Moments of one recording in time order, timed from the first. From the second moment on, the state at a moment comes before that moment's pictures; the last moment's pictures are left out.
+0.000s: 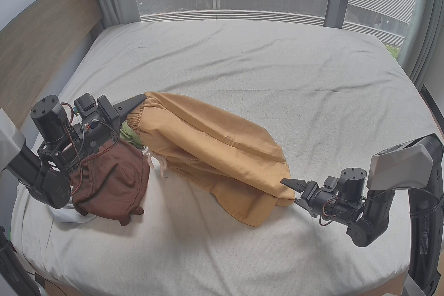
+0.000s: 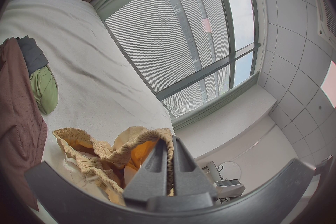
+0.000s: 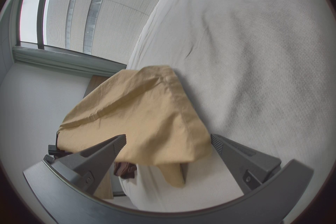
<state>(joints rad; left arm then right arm) -0.13 1.93 -0.69 -1.41 -0.58 -0.99 0.32 2.43 -0.52 -1.54 0.31 1.01</state>
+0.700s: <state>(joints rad) -0.15 1.93 -0.69 -1.42 -0.58 -1.00 0.32 2.46 -0.57 -1.54 0.23 1.01</state>
